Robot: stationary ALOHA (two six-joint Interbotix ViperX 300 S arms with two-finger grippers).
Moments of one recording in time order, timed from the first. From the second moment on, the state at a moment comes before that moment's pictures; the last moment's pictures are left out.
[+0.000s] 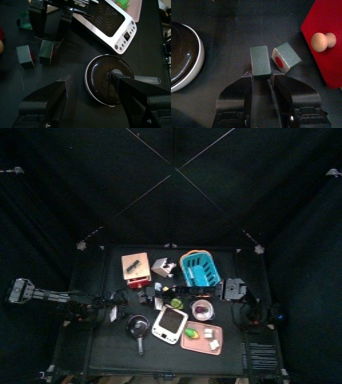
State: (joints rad) left arm -0.01 -0.75 1.31 -0.34 0.05 0.00; right arm -0.22 0.56 0.09 -1.48 -0.24 1.34
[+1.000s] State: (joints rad) left arm -0.01 -0.74 1.32 -0.34 0.05 0.00; right arm -0.22 0.58 0.10 -1.46 -0.16 1.34
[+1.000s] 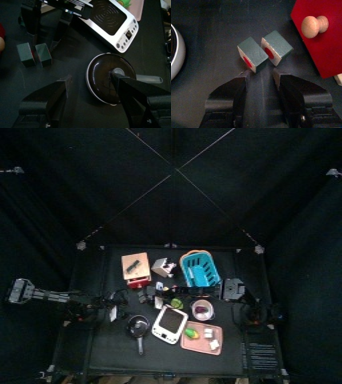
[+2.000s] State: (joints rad) left arm 0.00 -0.75 1.32 -0.34 0.05 0.00; right arm -0.06 0.49 0.09 -1.36 -0.10 1.34
